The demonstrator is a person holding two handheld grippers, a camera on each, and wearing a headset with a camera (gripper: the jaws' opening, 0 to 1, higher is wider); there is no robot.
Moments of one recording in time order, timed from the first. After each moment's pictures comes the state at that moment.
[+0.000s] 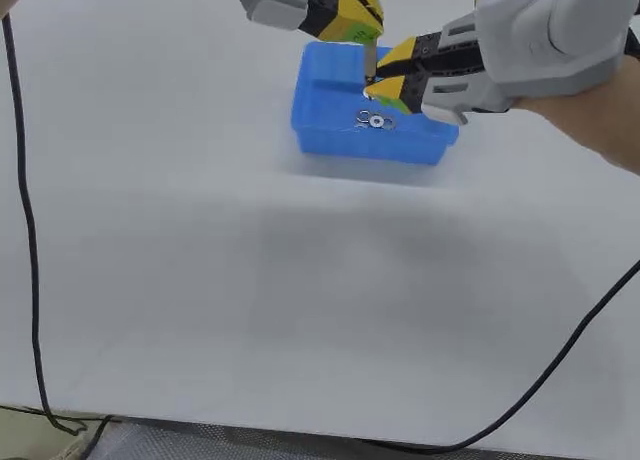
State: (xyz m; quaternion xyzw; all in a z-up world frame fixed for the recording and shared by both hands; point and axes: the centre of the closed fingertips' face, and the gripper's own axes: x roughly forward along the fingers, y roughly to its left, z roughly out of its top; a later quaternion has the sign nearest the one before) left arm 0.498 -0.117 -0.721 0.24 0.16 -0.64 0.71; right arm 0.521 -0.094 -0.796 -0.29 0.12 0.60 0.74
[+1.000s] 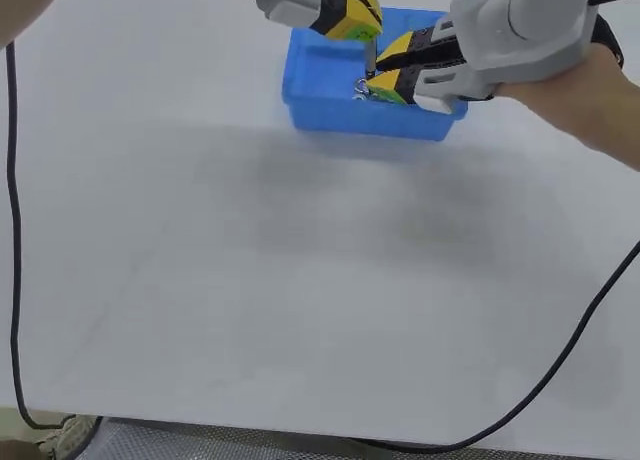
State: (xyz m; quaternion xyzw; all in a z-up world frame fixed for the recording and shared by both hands) left arm 0.526 -0.117 -0.781 0.24 0.21 -0.63 0.71; right arm 0.540 -0.096 -0.854 -0.29 0.18 0.59 0.73
